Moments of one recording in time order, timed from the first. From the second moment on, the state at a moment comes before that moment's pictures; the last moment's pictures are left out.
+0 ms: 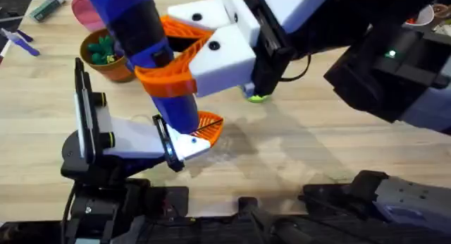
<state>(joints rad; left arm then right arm) -0.06 0.01 0.01 -0.12 1.10 0.02 0.76 1.27 0.97 0.51 -1.07 0.19</state>
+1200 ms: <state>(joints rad) -0.06 0.01 0.01 -0.12 1.10 0.02 0.76 1.35 0.97 0.59 -1.13 0.03</state>
